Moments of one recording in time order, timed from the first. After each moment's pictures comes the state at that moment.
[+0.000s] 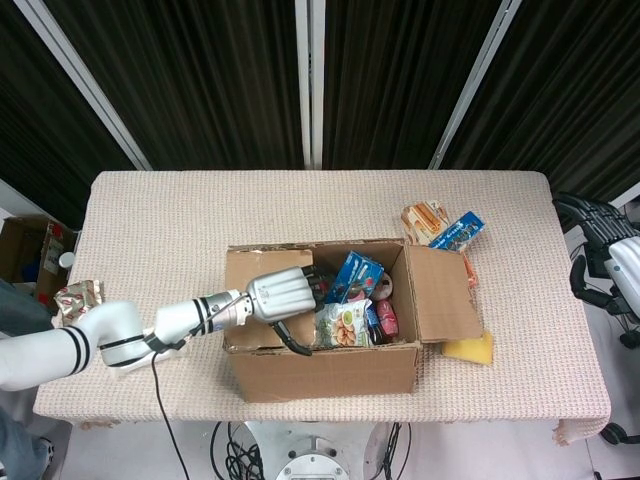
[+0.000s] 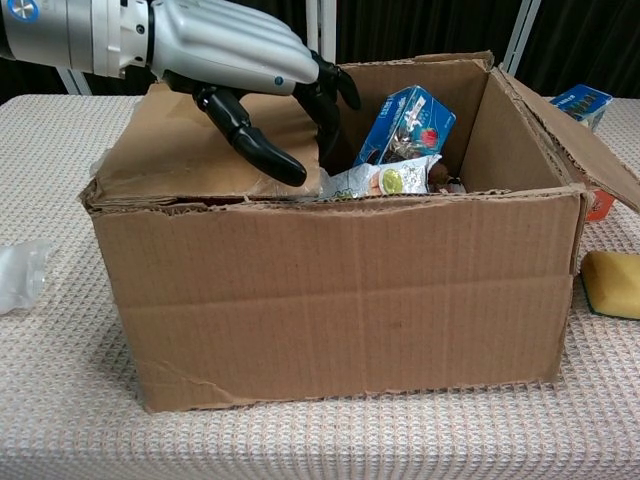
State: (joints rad) left arm -1.20 -1.24 -0.01 -1.50 1.83 0.75 -0.20; right arm 0.33 -0.53 0.16 -1.82 -1.60 1.29 0.69
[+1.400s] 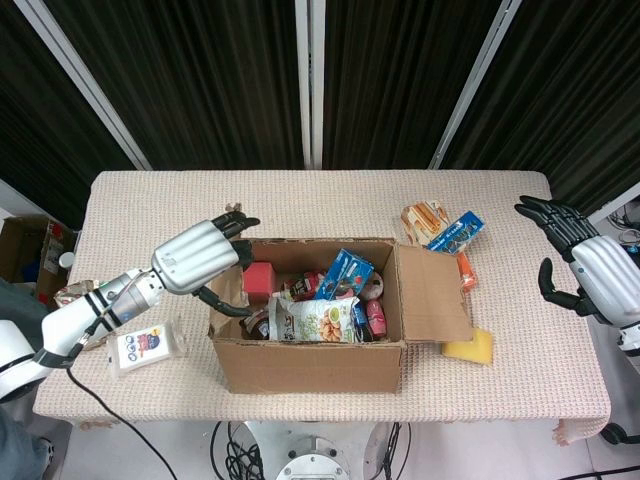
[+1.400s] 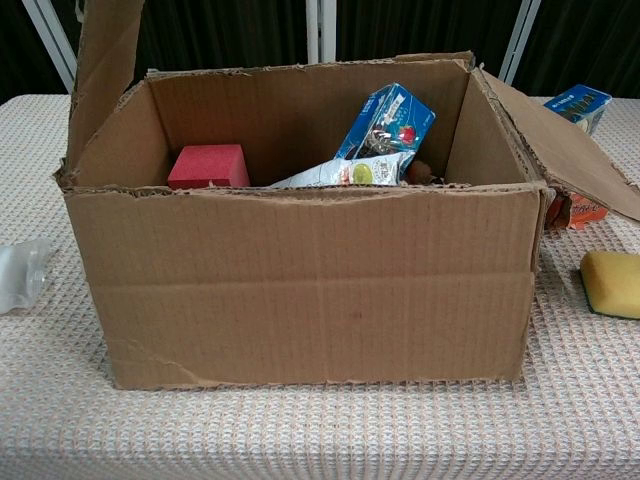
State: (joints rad) left arm -1.02 -0.77 -0.05 -1.81 1.66 0.87 -0.17; right arm 0.38 -0.52 0.18 -1.90 -1.62 1.25 0.64
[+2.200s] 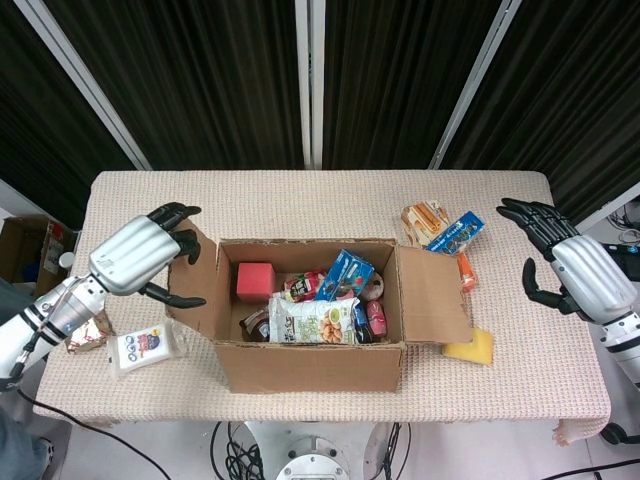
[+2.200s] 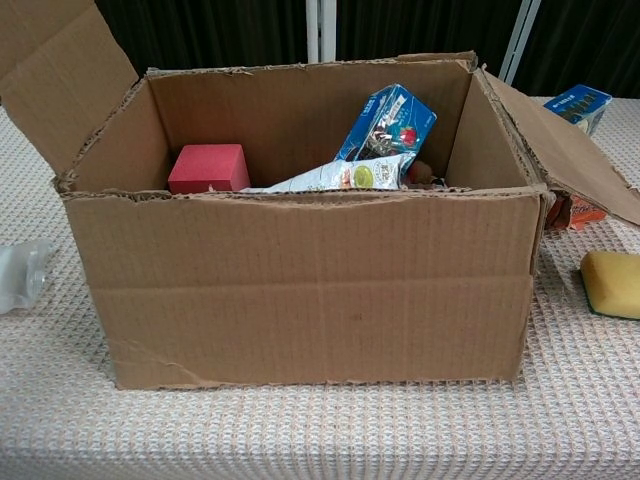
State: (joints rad) left arm -0.83 -0.66 -0.06 -1.82 1.67 0.99 -0.21; right arm 0.42 -0.53 0.18 -1.93 -1.61 1.20 0.62
